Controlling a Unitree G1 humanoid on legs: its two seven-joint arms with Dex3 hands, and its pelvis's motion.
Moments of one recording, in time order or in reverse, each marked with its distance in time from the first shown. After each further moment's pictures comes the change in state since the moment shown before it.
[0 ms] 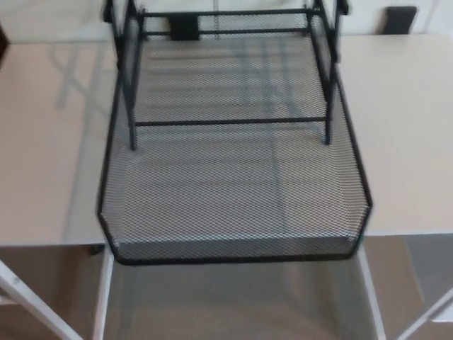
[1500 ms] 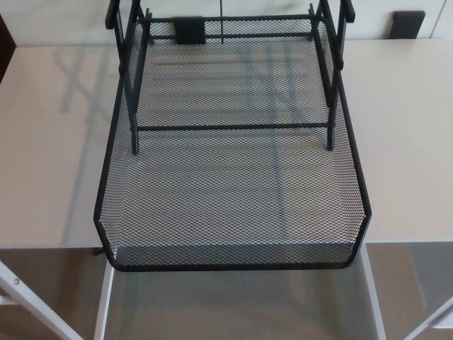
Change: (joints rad) left_arm -0.007 -0.014 -0.028 0.001 0.001 0.000 -0.009; right_arm 0.549 0.185 -0.081 -1.147 0.144 -0.078 0.001
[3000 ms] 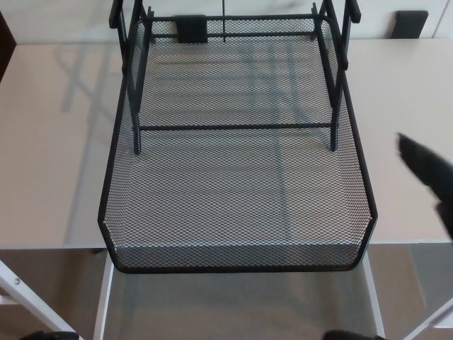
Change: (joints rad) left_arm -0.051 0.000 -0.015 -0.007 0.001 0.000 0.000; right_arm -0.410 0.247 0.331 -0.388 -0.442 -0.301 -0.003
